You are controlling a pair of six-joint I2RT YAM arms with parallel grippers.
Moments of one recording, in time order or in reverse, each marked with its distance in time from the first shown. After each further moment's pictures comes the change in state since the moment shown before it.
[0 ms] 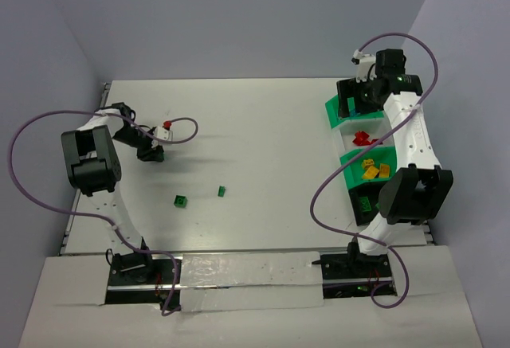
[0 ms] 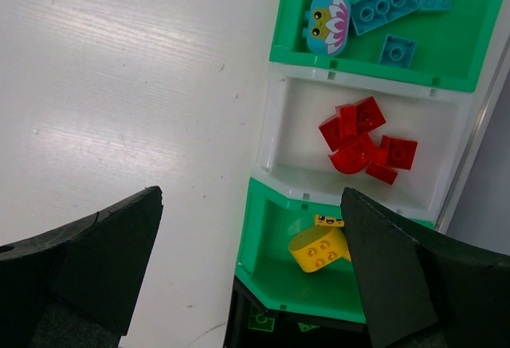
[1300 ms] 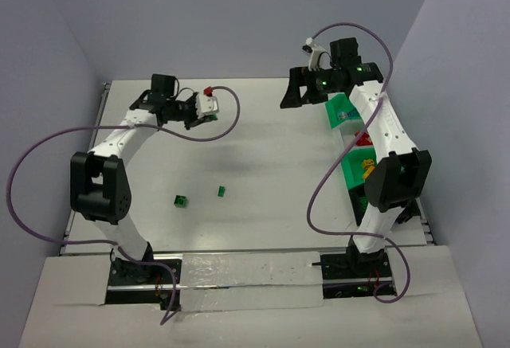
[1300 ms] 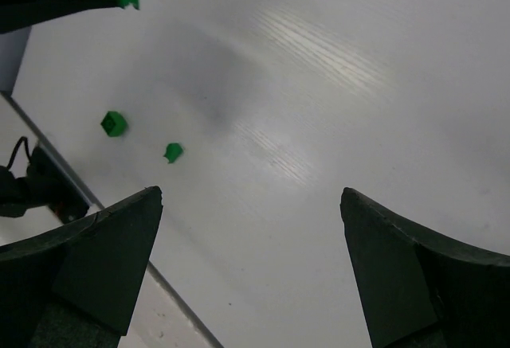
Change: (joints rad) left arm -0.360 -0.328 -0.086 0.515 0.075 -0.651; right arm 0.245 0.129 0.145 0.050 -0.419 0.225
